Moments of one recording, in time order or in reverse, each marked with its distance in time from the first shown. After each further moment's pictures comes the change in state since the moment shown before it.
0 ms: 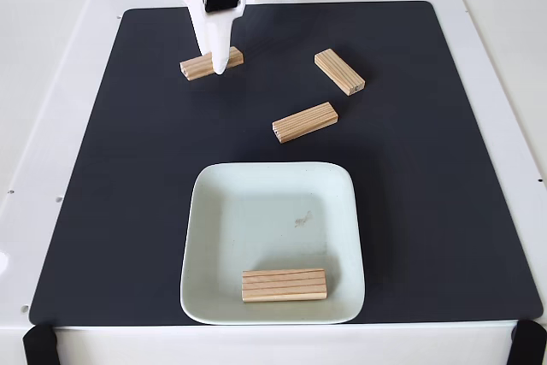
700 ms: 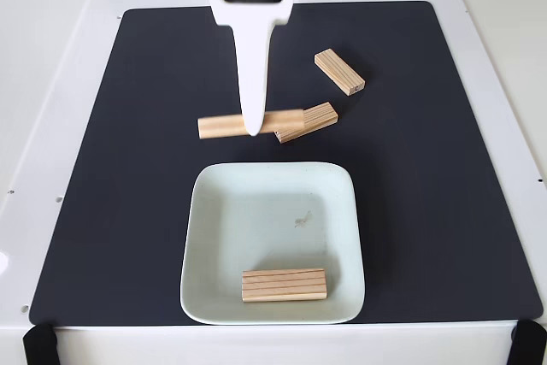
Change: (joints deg) arm -15.6 -39.7 -65.0 -4.4 42.9
